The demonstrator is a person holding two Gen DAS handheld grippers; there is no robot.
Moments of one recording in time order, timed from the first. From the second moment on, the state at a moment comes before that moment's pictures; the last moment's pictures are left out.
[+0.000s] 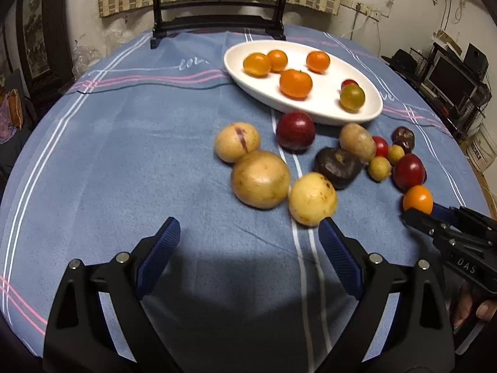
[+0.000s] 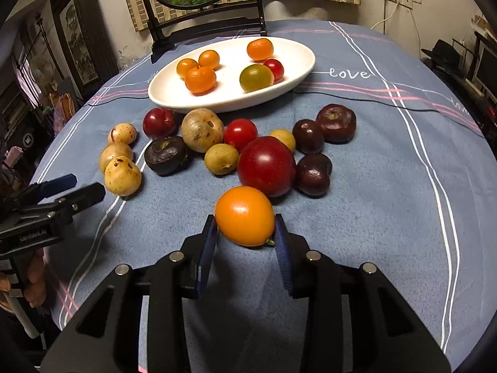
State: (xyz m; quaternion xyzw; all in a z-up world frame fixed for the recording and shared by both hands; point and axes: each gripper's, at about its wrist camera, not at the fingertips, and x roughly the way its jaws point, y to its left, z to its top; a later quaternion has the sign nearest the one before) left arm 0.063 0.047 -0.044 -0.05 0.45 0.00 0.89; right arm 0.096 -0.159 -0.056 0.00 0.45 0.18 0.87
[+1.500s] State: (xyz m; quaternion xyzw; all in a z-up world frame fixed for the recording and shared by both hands) left arm 0.077 0.020 -0.051 -0.10 0.48 -0.02 0.87; right arm 0.089 -0.163 -0.053 0.02 0.43 0.23 0.87
